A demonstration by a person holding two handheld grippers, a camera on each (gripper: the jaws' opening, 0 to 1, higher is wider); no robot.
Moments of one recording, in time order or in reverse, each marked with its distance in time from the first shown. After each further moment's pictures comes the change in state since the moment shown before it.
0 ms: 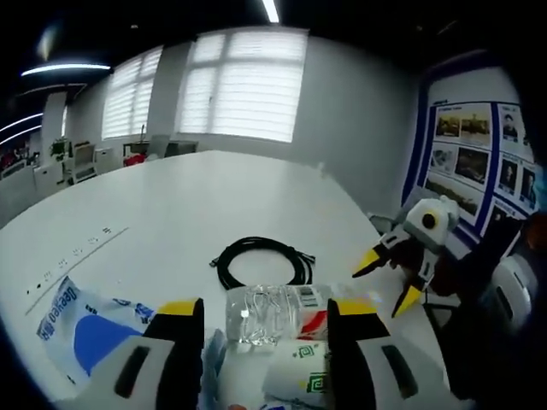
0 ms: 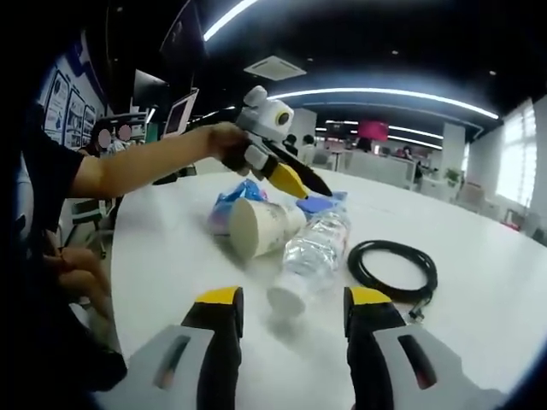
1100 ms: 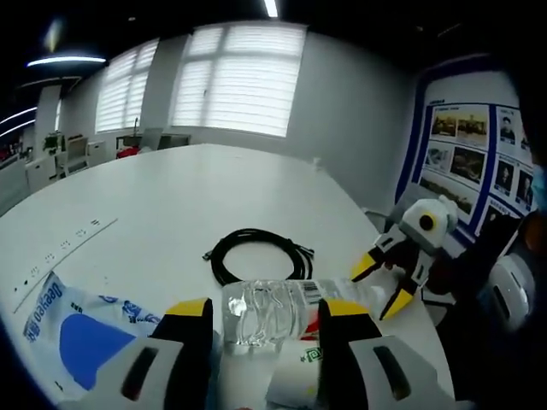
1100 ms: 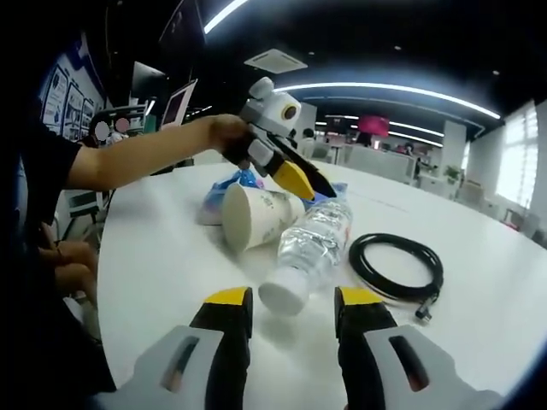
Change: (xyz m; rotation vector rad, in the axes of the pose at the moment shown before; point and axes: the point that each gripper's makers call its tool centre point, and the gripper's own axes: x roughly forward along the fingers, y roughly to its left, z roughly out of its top) left arm 0.016 0.005 -0.007 -0.014 0.028 -0.045; right arm 0.016 -0.001 -0.011 -0.020 0.034 -0.006
